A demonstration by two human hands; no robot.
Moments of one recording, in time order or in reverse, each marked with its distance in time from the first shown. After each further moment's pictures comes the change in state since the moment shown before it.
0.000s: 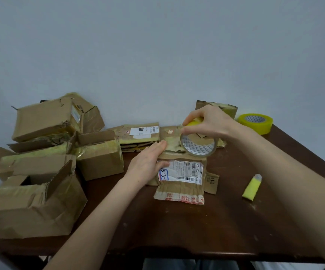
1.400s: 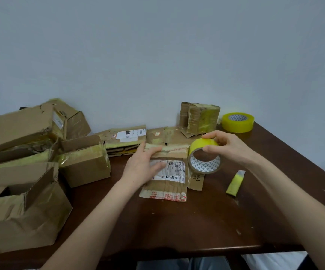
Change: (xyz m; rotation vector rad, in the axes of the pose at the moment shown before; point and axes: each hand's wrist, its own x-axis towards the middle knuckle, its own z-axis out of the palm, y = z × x) left_hand 0.009 0.026 0.007 -0.068 -0.037 -0.179; right_hand -0.067 0.093 0.015 0.482 0.056 0.218
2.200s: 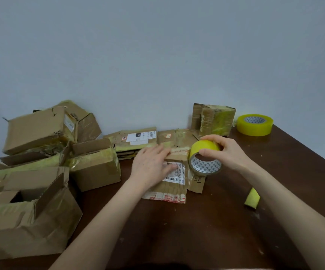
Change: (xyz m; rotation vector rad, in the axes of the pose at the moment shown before) left_hand 0.020 -0.009 -0.002 0.410 0.051 0.158; right_hand 0.032 0.000 0.040 0.062 0.054 -0.078
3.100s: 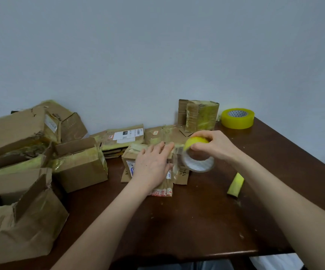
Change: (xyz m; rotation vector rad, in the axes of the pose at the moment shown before) left_hand 0.006 0.035 0.022 0.027 0.117 0.114; right_hand -0.007 0.000 -0.018 -0.147 -0.005 0.049
